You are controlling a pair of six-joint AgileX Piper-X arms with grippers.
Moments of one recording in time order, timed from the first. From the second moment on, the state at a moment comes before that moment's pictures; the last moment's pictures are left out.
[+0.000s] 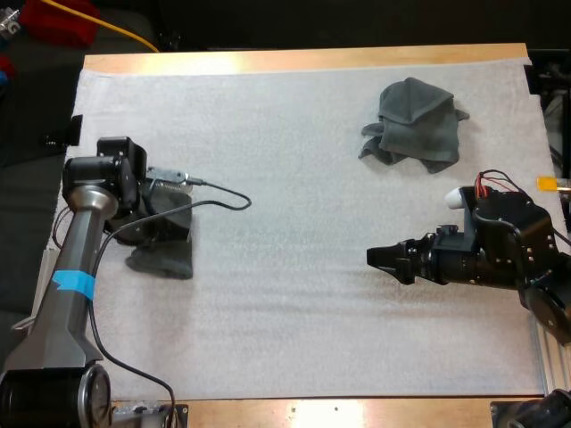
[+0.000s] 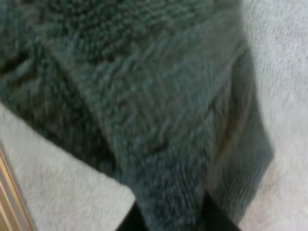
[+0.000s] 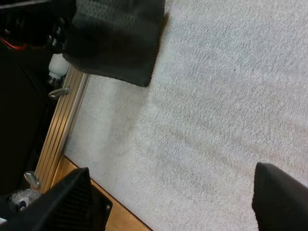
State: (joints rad) left arm 0.06 1.51 -1.13 1.24 -0.09 -1.56; right arm 0.53 0.94 -0.91 0.79 -0.51 -1.35
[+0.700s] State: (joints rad) left arm 0.06 1.51 -1.04 1.10 -0.45 -1.54; right arm 0.53 0.94 -0.91 0.79 -0.51 -1.34
